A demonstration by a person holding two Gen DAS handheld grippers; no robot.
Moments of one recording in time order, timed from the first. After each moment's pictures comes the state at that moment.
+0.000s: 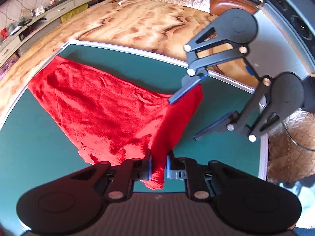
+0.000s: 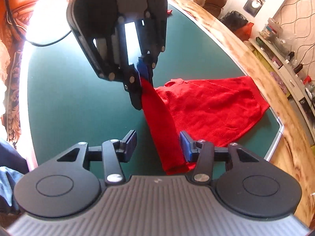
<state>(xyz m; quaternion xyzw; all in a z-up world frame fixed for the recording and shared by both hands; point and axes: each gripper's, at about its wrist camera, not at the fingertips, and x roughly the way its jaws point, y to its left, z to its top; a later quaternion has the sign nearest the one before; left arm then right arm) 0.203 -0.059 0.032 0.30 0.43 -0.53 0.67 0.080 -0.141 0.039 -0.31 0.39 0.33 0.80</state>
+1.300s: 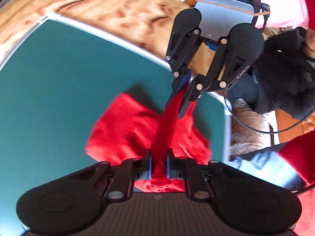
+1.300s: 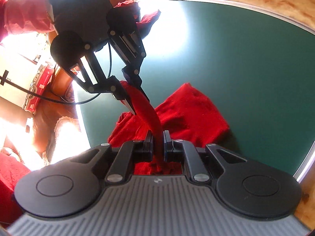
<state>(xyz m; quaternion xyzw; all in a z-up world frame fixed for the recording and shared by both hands) 0.337 -0.086 0.045 0.22 0.57 -0.60 0.52 0.255 -0.243 0.060 0.05 0.57 0.45 0.68</state>
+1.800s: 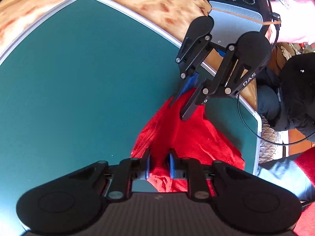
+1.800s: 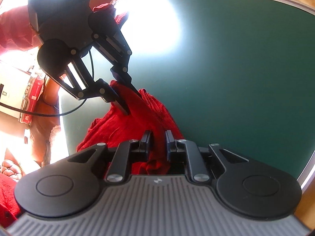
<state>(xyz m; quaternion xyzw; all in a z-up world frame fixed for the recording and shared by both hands) 0.374 -0.083 0.004 0.19 0.60 -0.55 0.55 0.300 -0.262 -0.001 0.08 0.60 0.43 0.68</state>
